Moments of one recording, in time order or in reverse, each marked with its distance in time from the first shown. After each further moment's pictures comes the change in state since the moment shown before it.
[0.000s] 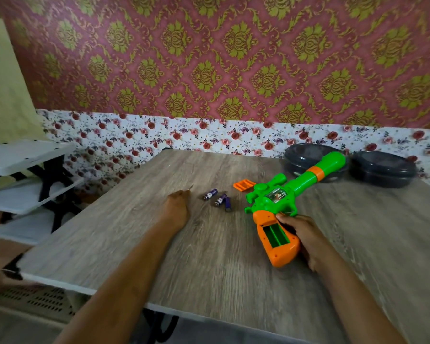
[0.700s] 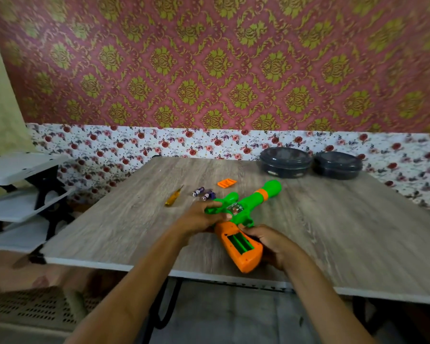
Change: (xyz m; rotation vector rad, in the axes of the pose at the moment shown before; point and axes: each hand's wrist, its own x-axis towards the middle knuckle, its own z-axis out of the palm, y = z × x) left_hand -0.100 0.094 -0.035 -0.906 -0.360 -0.076; right_hand -0.090 -0.006 0.034 0.101 -0.226 0.294
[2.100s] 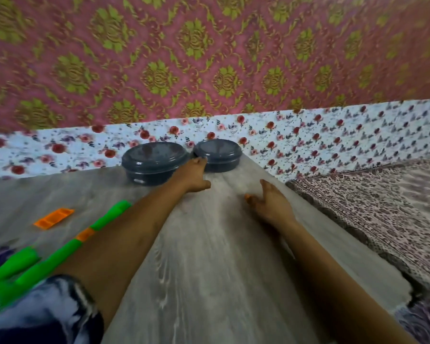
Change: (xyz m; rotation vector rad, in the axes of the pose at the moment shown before) left_hand 0.266 0.108 0.285 1.101 -0.235 0.502; right_hand -0.001 -0.088 -0.331 -1.145 0.939 -0.138
